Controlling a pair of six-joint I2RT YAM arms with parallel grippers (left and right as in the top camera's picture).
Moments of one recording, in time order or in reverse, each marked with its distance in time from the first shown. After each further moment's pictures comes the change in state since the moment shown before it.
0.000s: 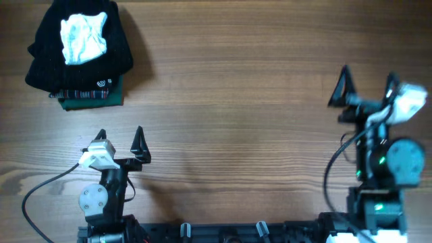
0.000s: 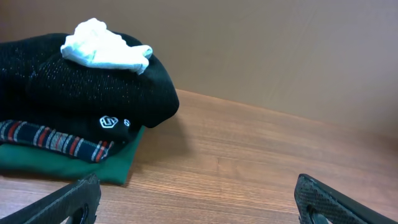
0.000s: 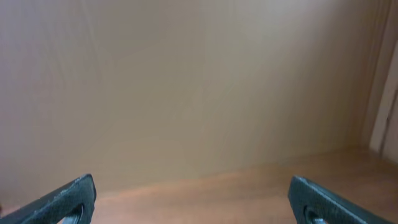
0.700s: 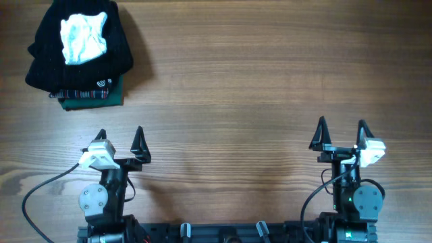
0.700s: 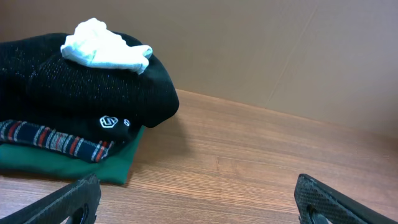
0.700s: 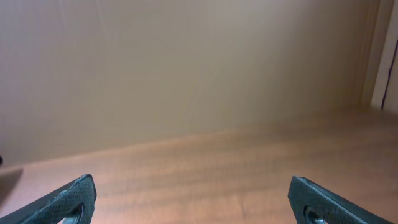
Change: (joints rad) left arm 0.000 0.000 0.000 0.000 0.000 0.000; right arm -0.032 -0.537 -0.498 -0.058 -0.057 0.015
